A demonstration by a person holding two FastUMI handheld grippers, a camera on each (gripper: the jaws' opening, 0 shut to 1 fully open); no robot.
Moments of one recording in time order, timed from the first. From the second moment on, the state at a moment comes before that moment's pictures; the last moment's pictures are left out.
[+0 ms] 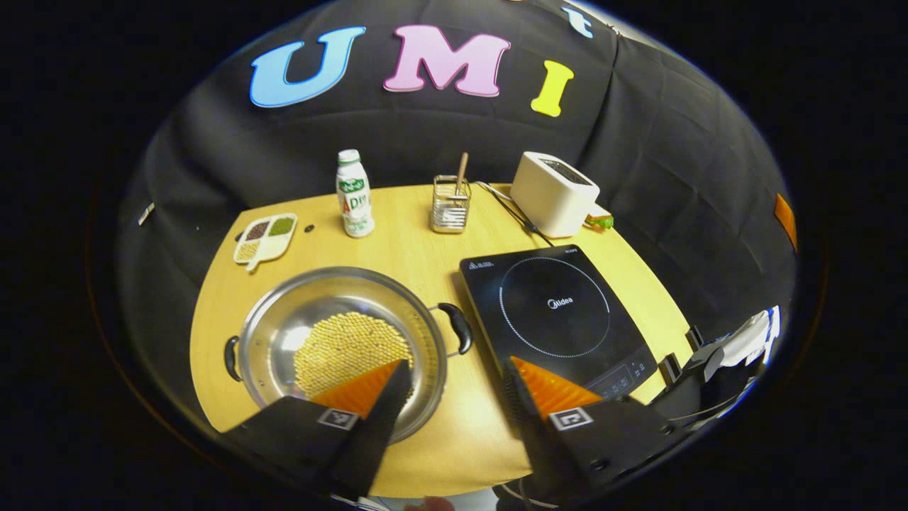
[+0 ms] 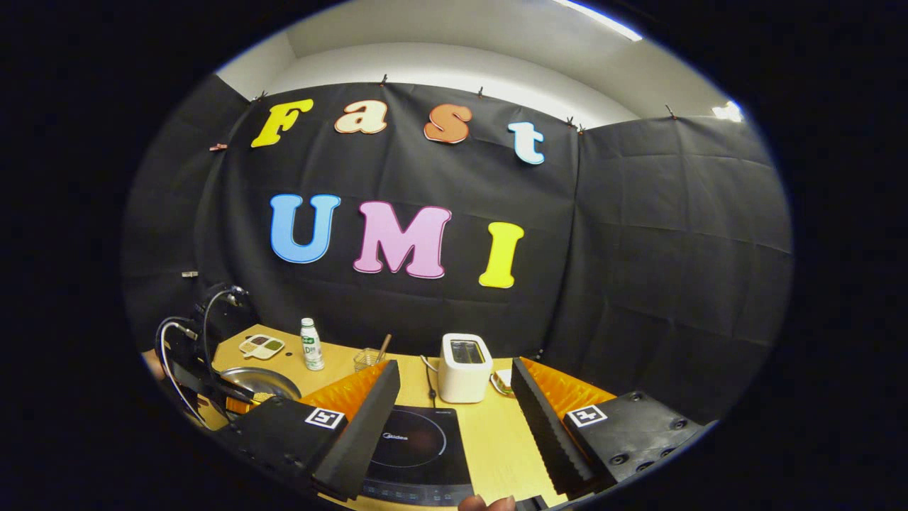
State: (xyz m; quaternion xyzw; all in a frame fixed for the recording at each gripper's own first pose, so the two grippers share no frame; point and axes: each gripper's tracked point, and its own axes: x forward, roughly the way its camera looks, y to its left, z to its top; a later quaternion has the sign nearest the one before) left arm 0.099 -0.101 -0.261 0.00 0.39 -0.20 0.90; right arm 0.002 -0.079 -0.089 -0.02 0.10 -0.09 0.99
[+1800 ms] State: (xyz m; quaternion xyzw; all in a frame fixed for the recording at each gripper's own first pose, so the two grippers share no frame) left arm 0.181 0.151 -0.390 -0.05 0.44 -0.05 0.89; right arm 0.132 0.180 -0.420 0.09 0.47 0.09 0.87
